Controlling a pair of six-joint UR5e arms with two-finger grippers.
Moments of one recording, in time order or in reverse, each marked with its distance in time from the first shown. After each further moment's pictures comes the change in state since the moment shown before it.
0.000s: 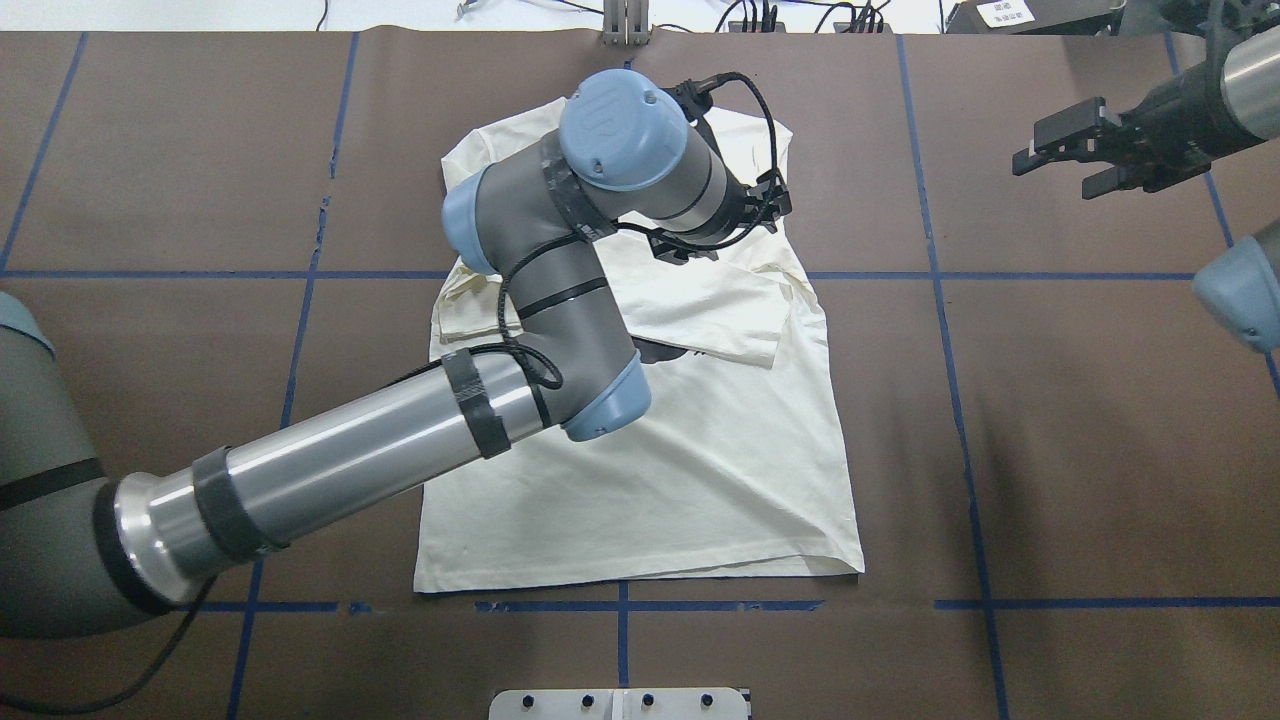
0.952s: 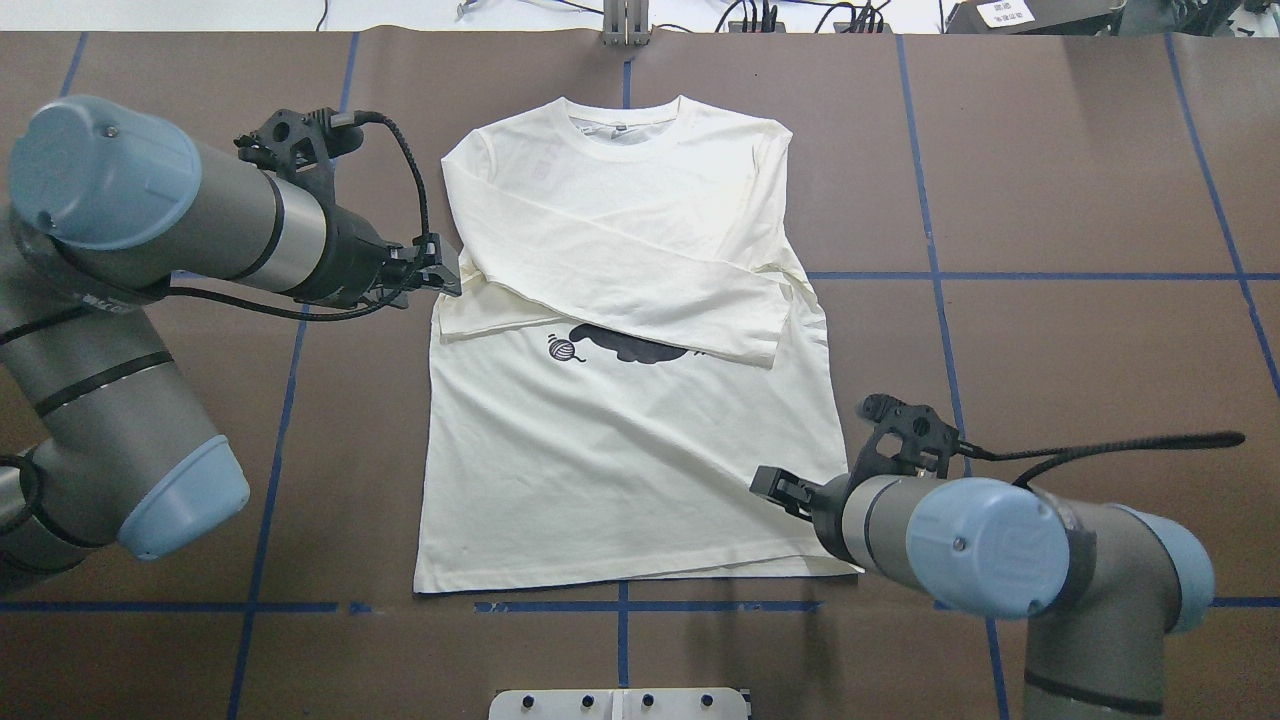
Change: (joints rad) left arm -0.112 0.619 -0.764 0.350 -0.083 0.278; right arm -0.930 -0.034 0.369 -0.374 -0.857 0.819
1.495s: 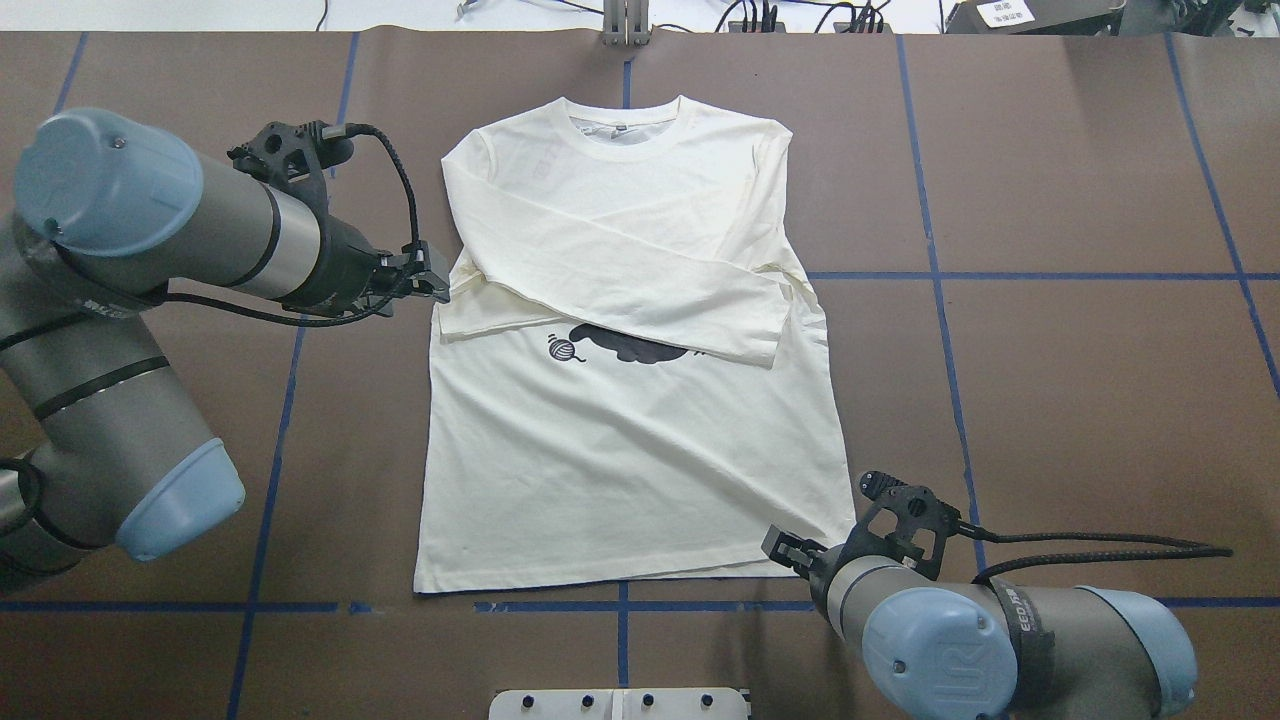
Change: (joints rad) left arm 0.002 0.009 0.011 0.003 0.001 -0.006; right arm -0.088 -0.002 -0.011 -0.115 -0.125 0.114
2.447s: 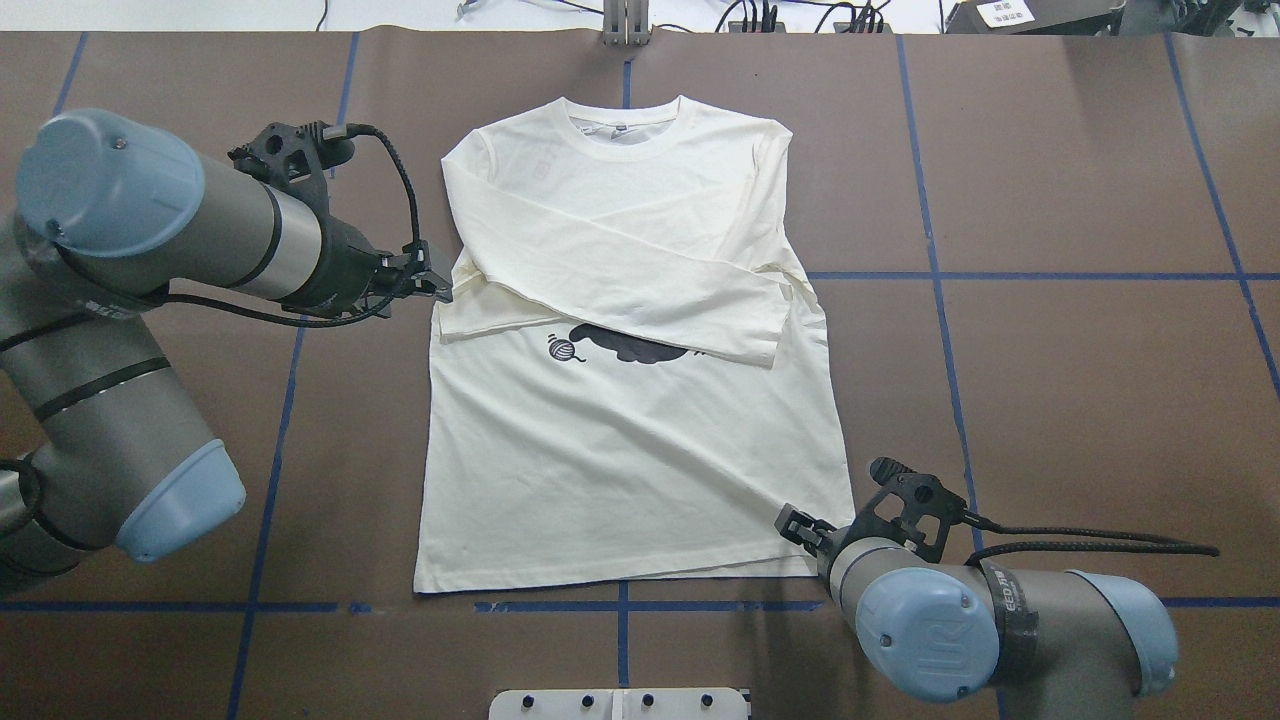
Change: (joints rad) left arm 0.001 0.001 -0.001 0.002 0.002 -0.004; right arm 0.024 -0.002 -0.049 0.008 -0.008 0.044
